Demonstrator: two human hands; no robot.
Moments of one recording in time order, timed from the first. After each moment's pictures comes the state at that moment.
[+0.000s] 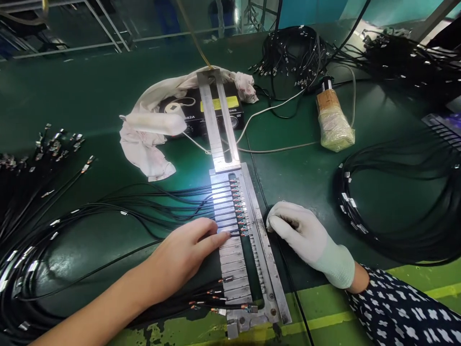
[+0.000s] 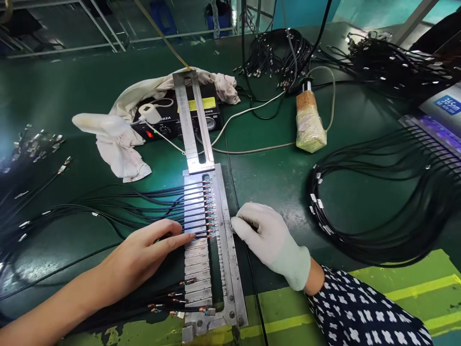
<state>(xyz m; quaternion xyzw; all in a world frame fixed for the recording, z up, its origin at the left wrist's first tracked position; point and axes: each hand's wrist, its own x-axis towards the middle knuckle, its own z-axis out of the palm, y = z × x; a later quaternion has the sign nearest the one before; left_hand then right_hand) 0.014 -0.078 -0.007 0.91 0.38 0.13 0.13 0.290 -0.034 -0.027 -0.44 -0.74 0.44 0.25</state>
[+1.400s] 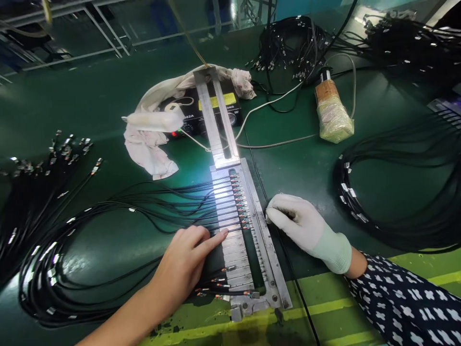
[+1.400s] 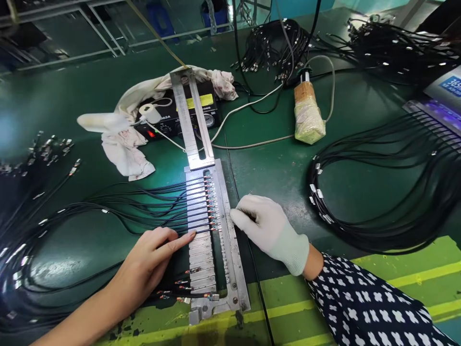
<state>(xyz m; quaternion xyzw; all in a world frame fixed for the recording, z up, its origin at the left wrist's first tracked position) 0.009 -0.121 -0.027 0.86 0.48 0.13 0.12 0.288 -0.032 -0.026 -0.44 -0.76 0.41 0.25</state>
